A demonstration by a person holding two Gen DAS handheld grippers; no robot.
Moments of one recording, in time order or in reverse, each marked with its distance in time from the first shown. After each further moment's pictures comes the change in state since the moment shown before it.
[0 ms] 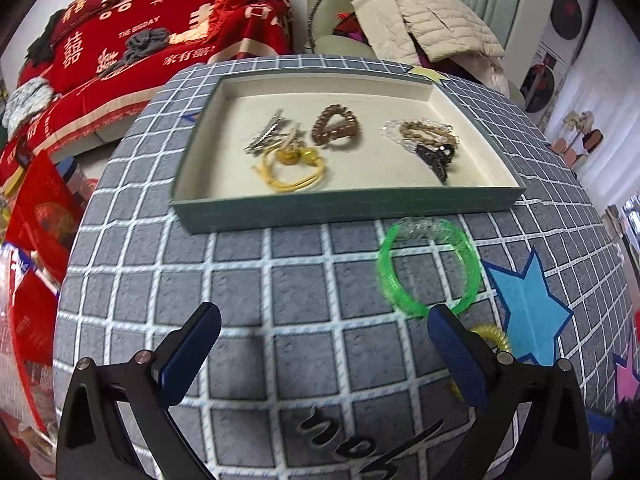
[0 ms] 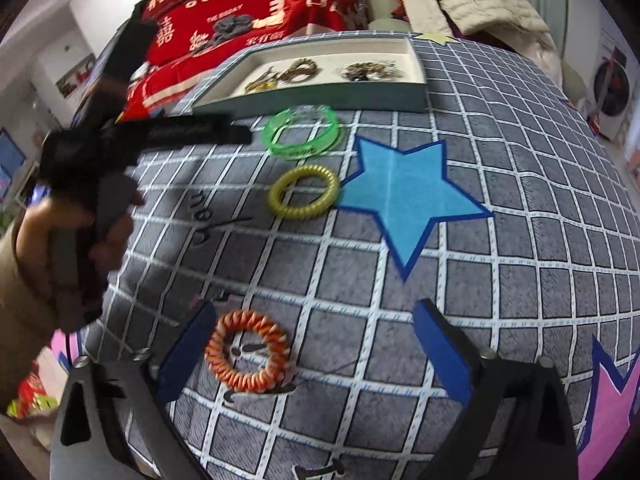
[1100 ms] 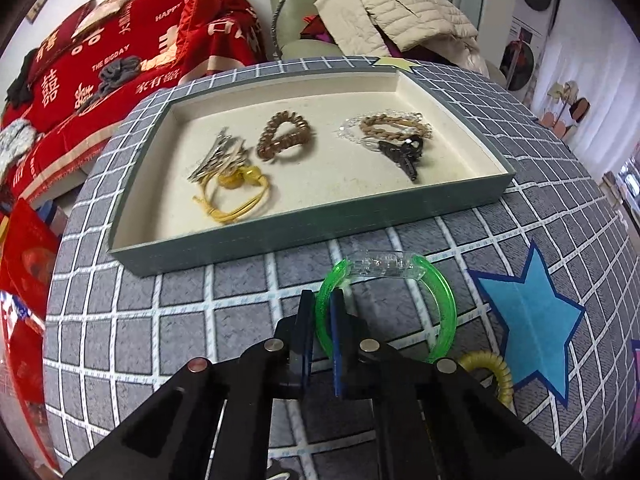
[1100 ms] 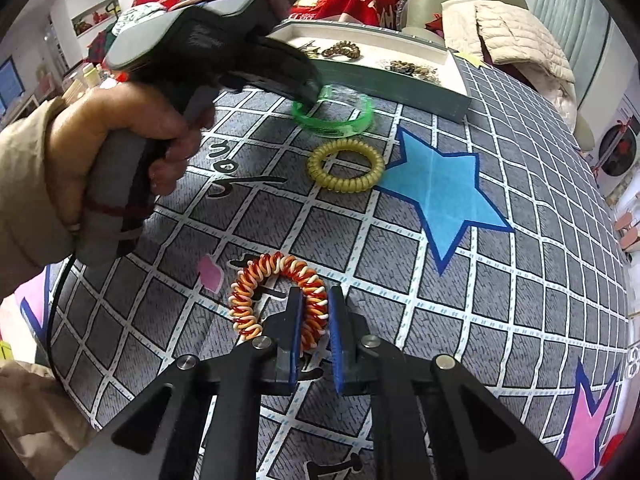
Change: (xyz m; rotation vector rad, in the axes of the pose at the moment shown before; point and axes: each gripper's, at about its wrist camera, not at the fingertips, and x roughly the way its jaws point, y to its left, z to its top) left arm 0.016 -0.029 0.005 0.109 -0.022 0.005; right arm 0.013 0.042 -0.012 -0.178 0.034 -0.107
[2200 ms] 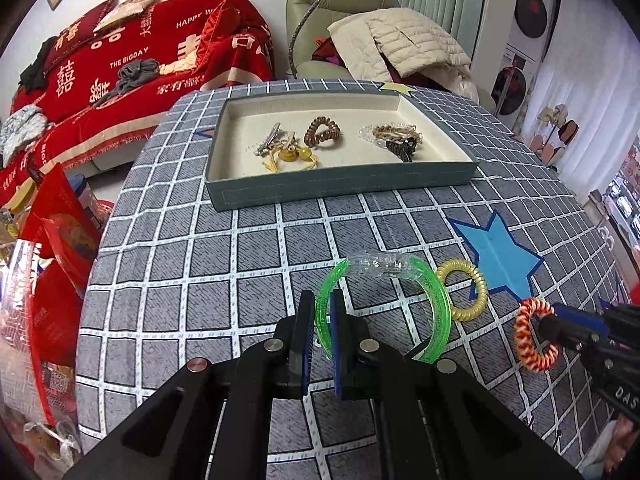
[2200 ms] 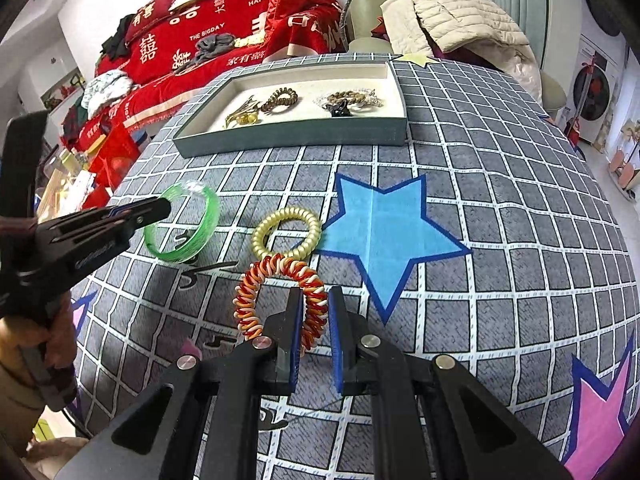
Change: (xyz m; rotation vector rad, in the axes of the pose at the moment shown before) left arm -0.076 0.035 -0.059 -0.033 -0.087 -0.035; right arm -0.012 -0.052 0.030 0.229 -0.101 0.033
